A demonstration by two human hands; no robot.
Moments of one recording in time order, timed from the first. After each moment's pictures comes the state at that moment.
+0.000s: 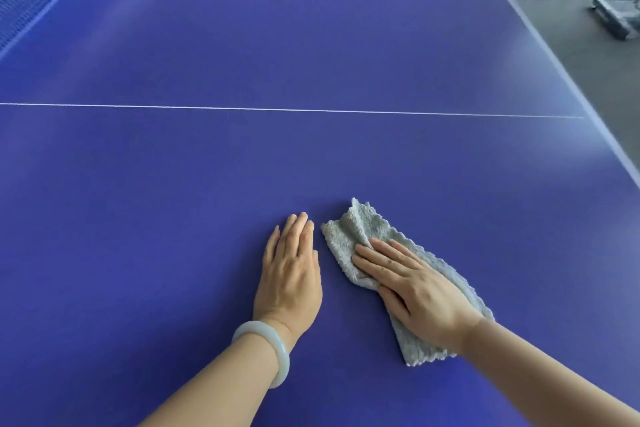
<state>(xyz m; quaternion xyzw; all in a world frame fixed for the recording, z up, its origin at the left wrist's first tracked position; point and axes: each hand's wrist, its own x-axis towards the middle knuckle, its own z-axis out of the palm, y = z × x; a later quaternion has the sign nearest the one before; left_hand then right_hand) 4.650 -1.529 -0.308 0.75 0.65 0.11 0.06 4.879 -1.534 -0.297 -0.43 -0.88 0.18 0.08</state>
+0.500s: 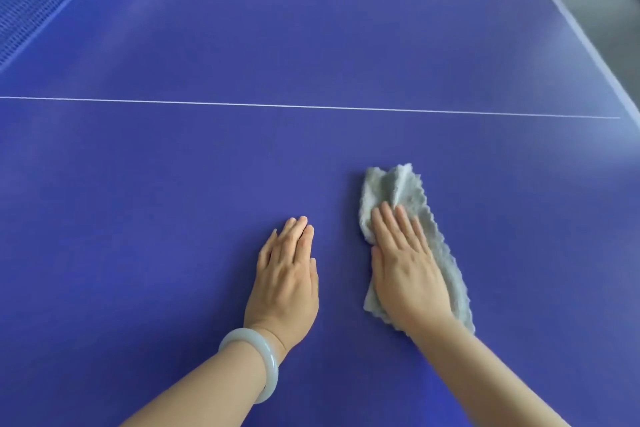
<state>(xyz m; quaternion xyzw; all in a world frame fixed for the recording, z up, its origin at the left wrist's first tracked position) 4.651 -1.530 -0.311 0.74 0.66 0.08 0.06 4.845 -1.505 -0.311 -0.63 -0.76 0.11 0.11</state>
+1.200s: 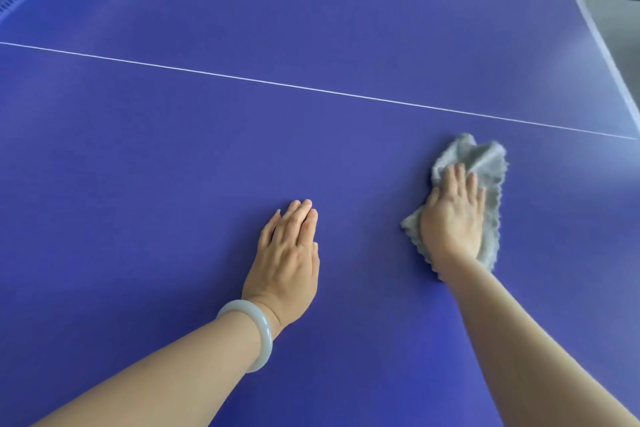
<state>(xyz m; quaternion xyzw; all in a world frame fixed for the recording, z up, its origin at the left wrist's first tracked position) 4.649 -1.525 -0.312 0.74 0.66 0.08 0.06 4.881 -1.423 -0.307 -0.79 -0.58 0.10 0.15</state>
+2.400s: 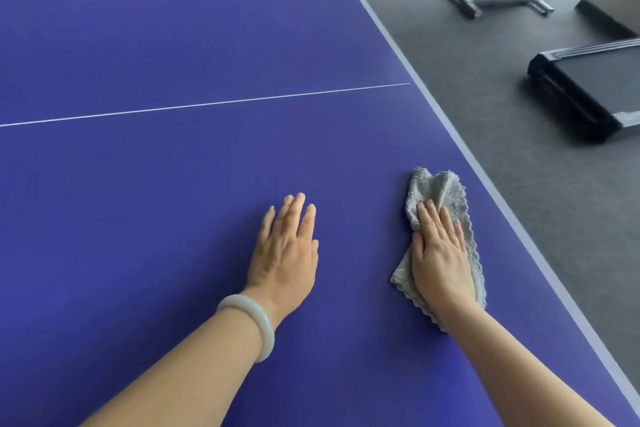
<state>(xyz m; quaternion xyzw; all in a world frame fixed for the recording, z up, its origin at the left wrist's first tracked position) 4.847 -1.528 -0.293 0.86 0.51 0.03 0.06 5.077 -1.598 -0.298 -0.84 -0.51 0.12 0.14</state>
